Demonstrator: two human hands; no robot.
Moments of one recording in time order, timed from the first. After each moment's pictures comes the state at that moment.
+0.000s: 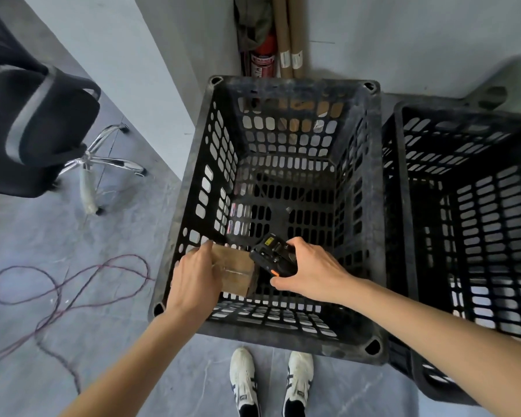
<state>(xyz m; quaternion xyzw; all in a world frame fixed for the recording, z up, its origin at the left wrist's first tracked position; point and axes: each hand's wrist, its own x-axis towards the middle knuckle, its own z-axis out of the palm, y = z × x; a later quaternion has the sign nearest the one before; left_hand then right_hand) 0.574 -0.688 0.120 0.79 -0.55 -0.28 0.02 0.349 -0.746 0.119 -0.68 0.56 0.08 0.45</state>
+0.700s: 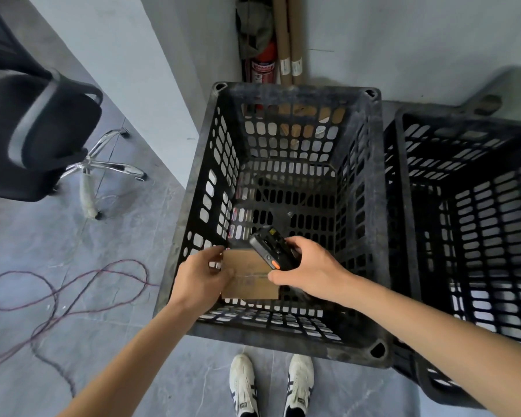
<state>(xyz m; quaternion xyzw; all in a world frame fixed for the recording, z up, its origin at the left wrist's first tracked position) 0.583 -0.691 0.120 0.77 -0.44 -0.43 0.16 0.361 -0.747 0.137 -0.57 0.58 -0.02 0.57</state>
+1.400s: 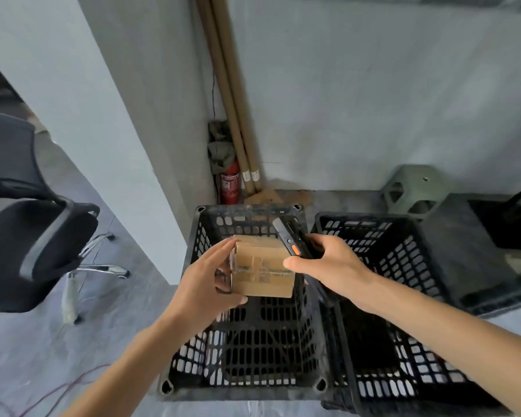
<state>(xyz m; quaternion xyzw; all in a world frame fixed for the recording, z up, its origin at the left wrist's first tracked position) 0.551 -0.746 0.333 0.57 -0.66 -0.40 0.28 0.303 -0.772 0.380 -0.56 0.63 -0.21 0.50</state>
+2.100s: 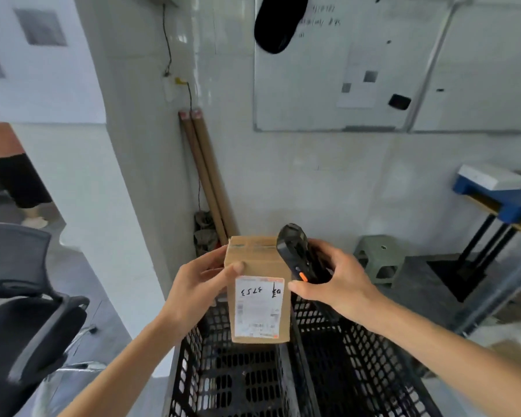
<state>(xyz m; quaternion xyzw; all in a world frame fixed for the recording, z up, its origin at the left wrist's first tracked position) 0.518 -0.740 0.553 0.44 -0.59 -0.50 0.45 0.261 -0.715 0.587 -0.65 0.56 -0.38 0.35</state>
